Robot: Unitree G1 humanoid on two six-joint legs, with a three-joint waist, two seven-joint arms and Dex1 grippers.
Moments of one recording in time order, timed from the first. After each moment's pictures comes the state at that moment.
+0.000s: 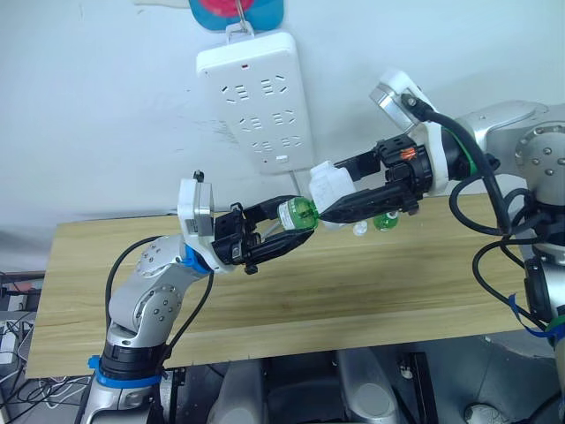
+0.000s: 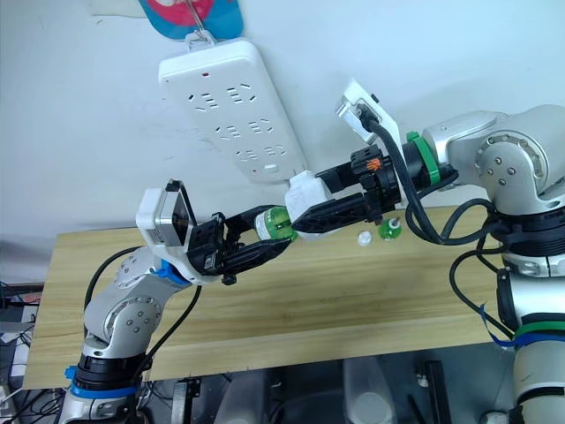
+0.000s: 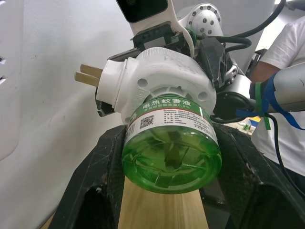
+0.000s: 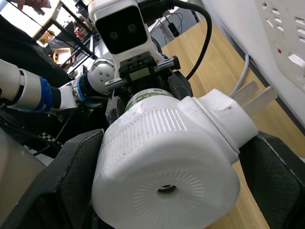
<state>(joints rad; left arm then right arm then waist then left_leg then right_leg) -0.32 0.43 0.05 -0.35 -0.81 0.37 -1.03 -1.19 -0.75 0.18 -0.11 0.86 1.33 1.11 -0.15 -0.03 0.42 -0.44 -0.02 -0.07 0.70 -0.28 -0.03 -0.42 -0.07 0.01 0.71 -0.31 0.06</state>
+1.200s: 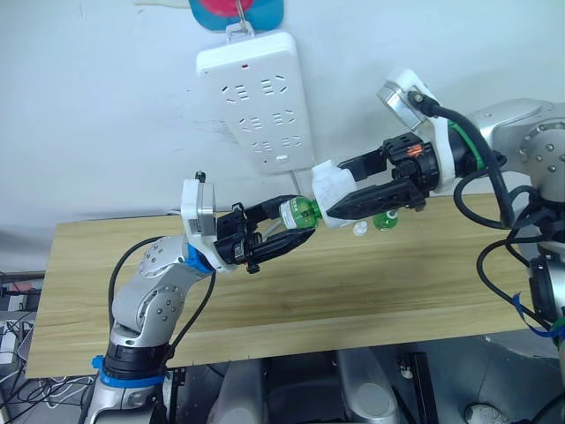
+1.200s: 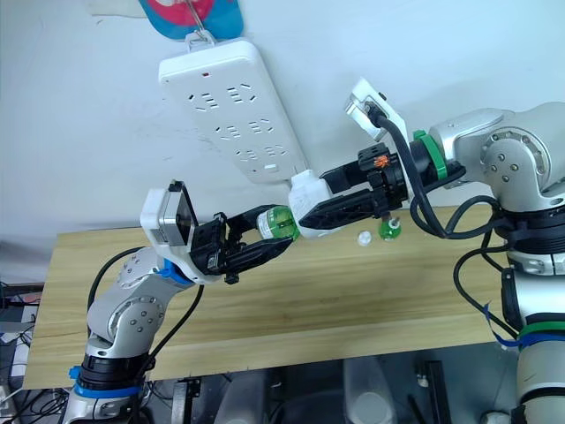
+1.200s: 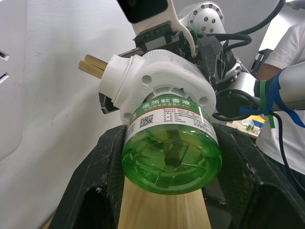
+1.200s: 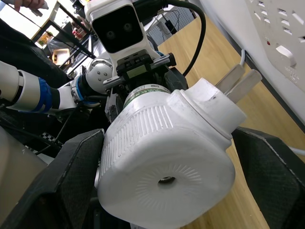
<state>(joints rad) -0.33 0.41 0.05 -0.34 -0.79 0.36 -1.03 -1.19 -0.76 0.18 -0.10 0.85 1.34 1.14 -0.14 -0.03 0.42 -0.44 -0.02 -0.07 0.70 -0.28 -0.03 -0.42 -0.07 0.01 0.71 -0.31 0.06</state>
